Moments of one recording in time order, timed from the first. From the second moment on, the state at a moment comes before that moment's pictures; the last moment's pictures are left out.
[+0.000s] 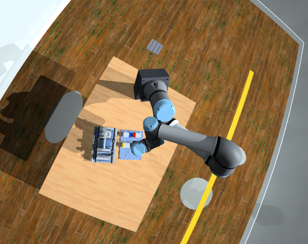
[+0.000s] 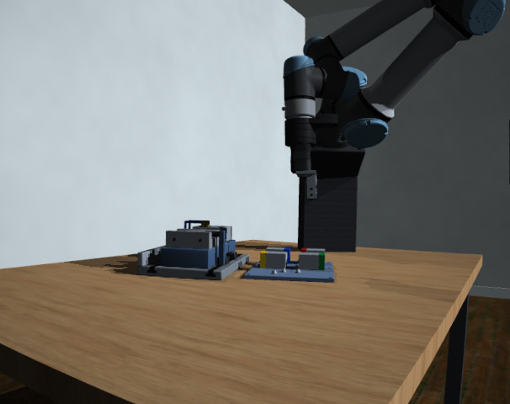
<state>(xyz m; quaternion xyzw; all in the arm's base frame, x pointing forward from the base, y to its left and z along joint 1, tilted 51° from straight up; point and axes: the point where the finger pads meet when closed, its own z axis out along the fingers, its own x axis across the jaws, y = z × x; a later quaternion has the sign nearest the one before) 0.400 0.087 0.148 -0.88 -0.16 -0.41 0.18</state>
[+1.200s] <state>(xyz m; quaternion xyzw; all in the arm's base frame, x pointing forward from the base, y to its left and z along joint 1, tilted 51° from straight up) 0.458 0.126 0.117 -0.89 -0.15 -0.40 0.16</state>
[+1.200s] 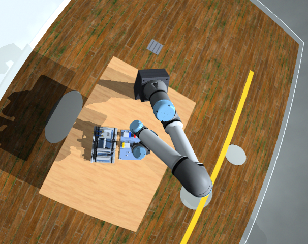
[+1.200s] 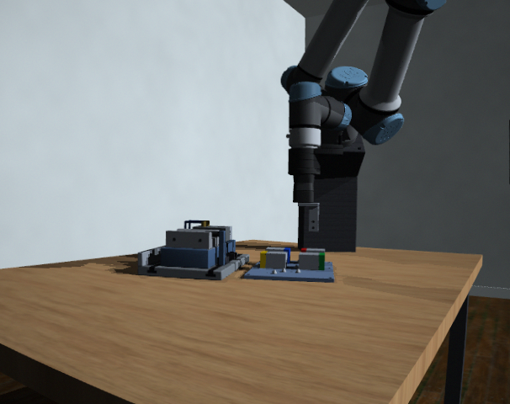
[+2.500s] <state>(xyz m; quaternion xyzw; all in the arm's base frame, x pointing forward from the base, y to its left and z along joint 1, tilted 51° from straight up) 0.448 0.118 0.123 -0.89 -0.15 -0.40 0.16</state>
